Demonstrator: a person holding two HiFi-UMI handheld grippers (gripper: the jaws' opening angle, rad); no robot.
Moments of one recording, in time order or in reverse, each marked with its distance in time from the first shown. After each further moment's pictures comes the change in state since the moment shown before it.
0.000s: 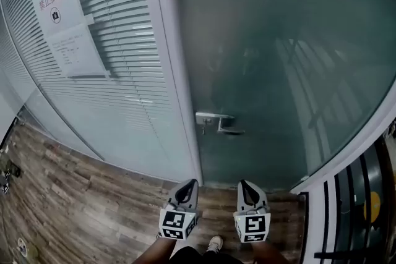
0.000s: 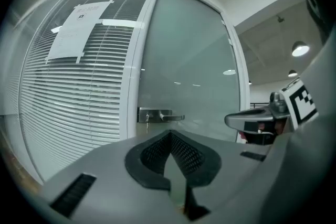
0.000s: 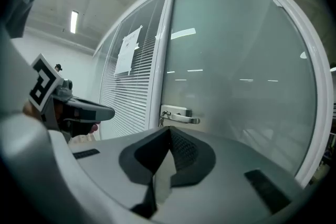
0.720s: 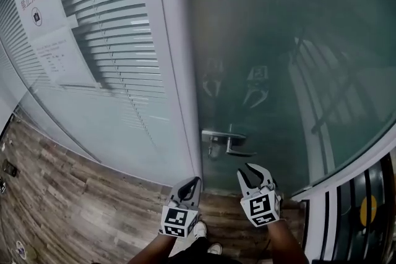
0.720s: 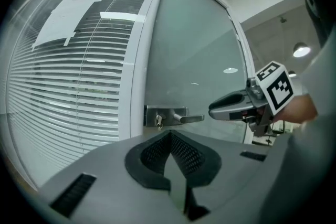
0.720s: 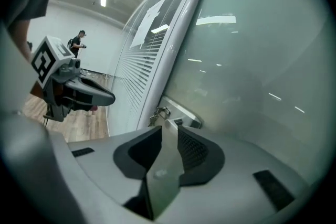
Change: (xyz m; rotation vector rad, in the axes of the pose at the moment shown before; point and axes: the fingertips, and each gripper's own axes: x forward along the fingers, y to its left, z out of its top) left arm 0.094 0.071 0.004 0.023 -0.017 -0.013; right arm 0.148 -0.019 0.019 -0.348 0.164 0.204
